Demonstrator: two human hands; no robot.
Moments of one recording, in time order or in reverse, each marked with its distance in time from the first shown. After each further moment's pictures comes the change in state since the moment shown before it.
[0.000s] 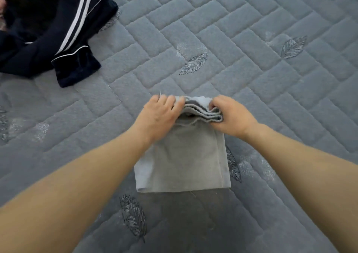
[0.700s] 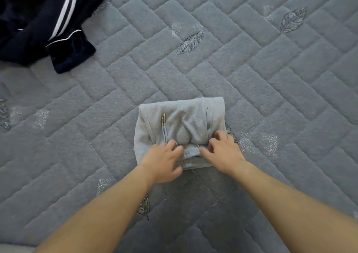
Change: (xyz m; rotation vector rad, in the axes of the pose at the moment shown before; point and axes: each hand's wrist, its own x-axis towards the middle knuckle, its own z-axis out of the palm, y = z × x) left_hand -0.118 0.105 0.049 -0.406 -0.504 -0.008; right_hand -0.120 -0.024 0.116 -0.084 -0.314 0.490
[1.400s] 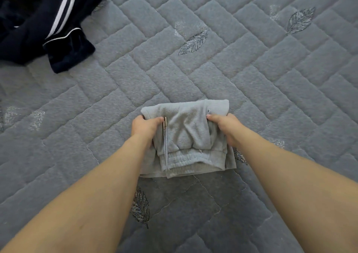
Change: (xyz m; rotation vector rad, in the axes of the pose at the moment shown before) left_hand 0.061 -0.070 -0.020 -1.503 0.385 -1.055; right_hand 0.083 -0.006 -0.039 1.298 0.012 0.432
